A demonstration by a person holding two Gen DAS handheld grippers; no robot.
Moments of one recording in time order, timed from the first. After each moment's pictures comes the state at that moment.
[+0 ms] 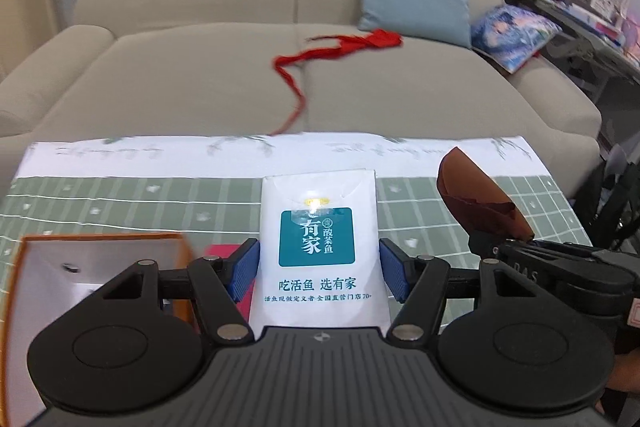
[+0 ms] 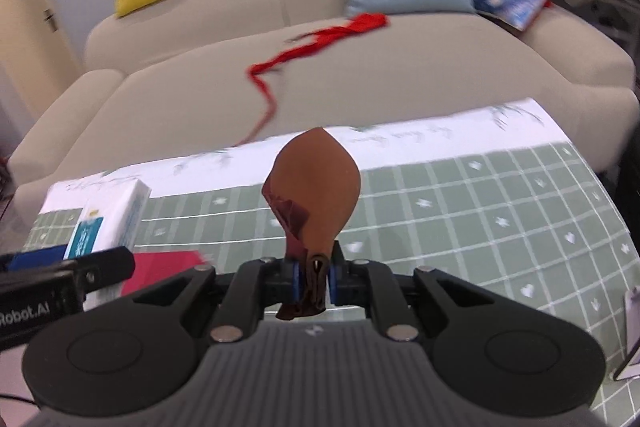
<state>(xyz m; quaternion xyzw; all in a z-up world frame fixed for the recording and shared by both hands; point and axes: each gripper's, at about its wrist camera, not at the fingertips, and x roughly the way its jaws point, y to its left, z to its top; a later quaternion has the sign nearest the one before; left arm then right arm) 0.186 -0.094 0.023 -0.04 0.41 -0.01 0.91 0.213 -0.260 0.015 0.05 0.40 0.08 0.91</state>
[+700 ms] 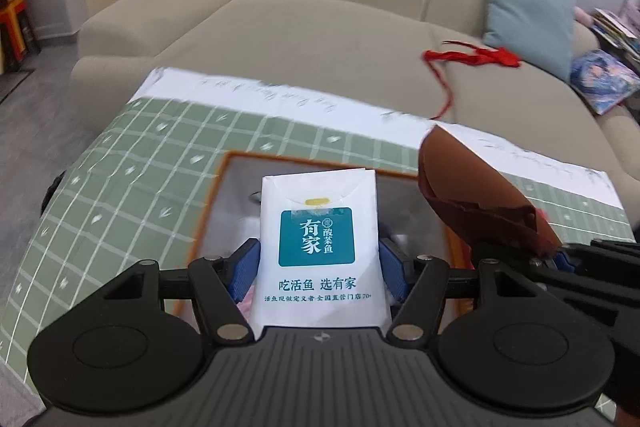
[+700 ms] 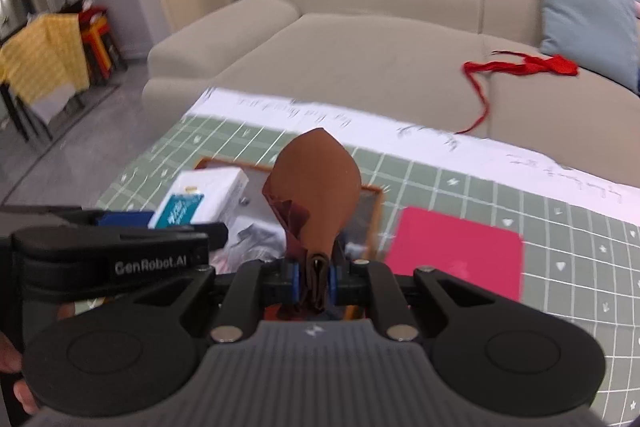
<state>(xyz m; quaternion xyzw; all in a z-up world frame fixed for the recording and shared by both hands) 0.111 0.084 0.011 -0.11 0.42 0.11 0.89 0.134 -0.044 0.033 -0.06 0.41 0.27 0.87</state>
